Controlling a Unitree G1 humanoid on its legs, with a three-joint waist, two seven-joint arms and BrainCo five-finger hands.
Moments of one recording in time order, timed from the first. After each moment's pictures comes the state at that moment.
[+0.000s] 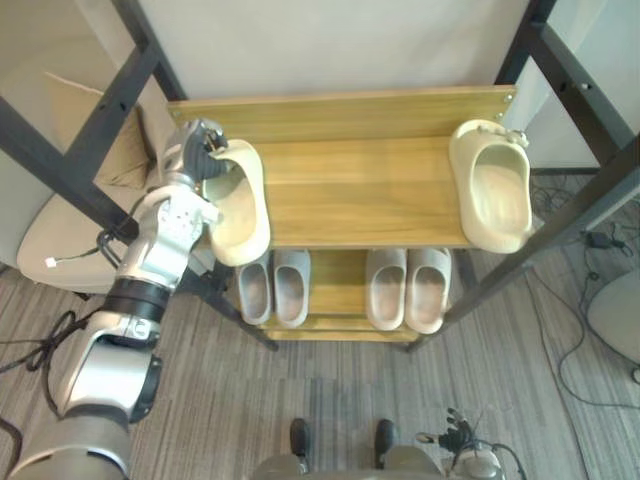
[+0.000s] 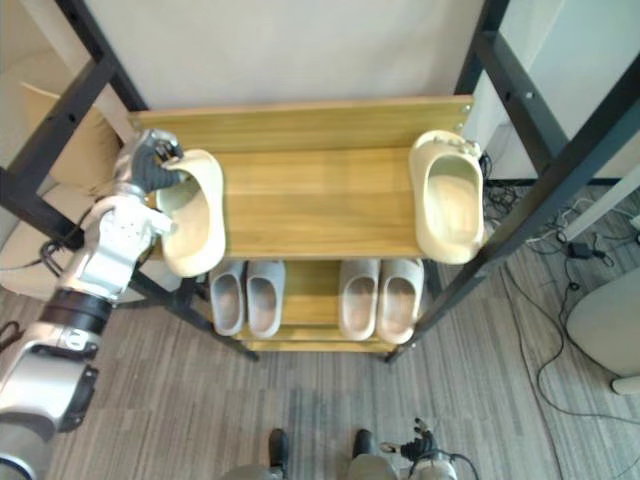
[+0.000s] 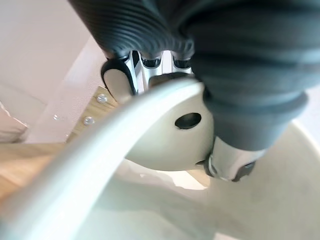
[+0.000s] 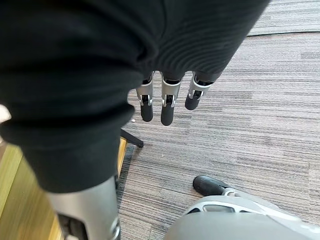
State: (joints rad) left arm -0.80 0.56 -0.21 0.52 0.37 -0.04 0.20; right arm 0.12 -0.15 -0.10 0.88 -0.20 -0.03 -0.11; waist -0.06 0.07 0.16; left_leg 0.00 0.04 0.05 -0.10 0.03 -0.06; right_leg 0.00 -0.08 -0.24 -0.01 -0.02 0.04
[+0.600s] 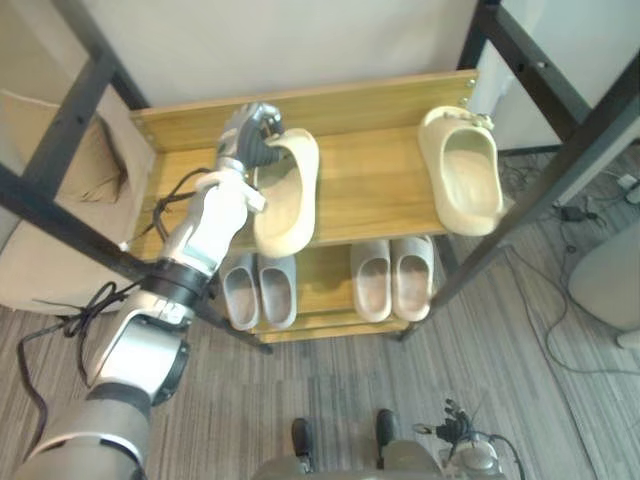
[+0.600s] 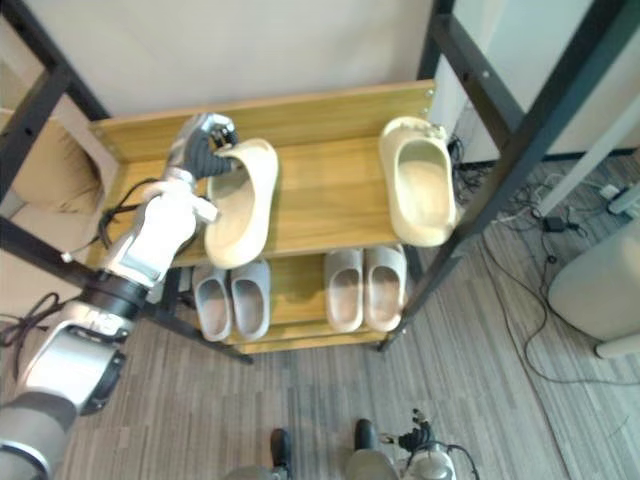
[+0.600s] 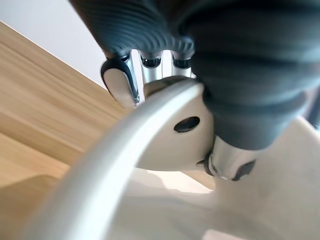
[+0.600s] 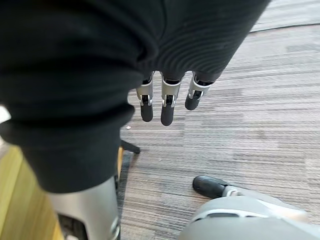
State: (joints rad) left arm -0.97 0.45 -0.34 0.52 0.33 -0.06 0.22; right arm 0.10 -0.15 -0.09 0.85 -0.20 -0.03 -0.13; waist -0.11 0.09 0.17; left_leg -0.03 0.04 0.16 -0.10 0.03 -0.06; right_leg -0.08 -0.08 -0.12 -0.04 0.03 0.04
